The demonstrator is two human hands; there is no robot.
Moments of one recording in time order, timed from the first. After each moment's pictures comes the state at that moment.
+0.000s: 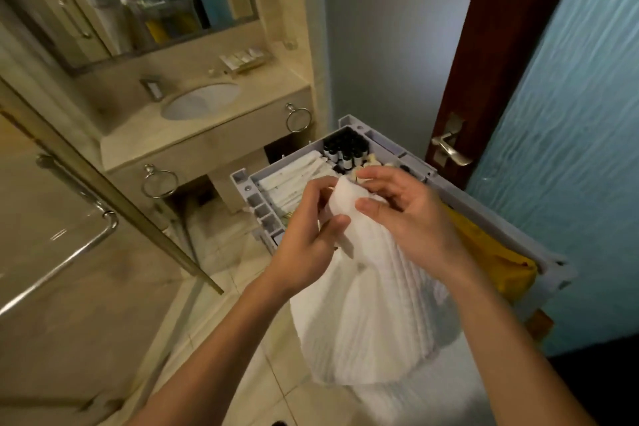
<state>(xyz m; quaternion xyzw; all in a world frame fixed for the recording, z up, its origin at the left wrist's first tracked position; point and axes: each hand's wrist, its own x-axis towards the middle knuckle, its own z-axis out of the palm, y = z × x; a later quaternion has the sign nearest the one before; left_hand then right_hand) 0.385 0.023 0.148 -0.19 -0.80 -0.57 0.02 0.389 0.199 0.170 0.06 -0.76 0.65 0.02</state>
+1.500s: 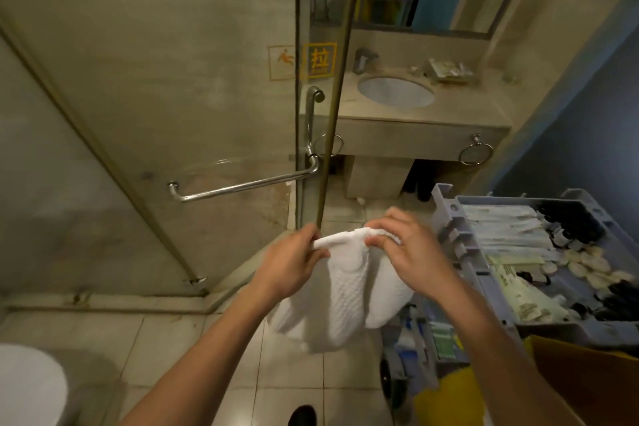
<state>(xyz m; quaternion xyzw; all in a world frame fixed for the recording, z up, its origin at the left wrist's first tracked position) 0.481 -0.383 0.060 0.11 -0.95 -0.27 0.07 0.374 -0.184 0.116 0.39 -0.86 0.33 -0.07</state>
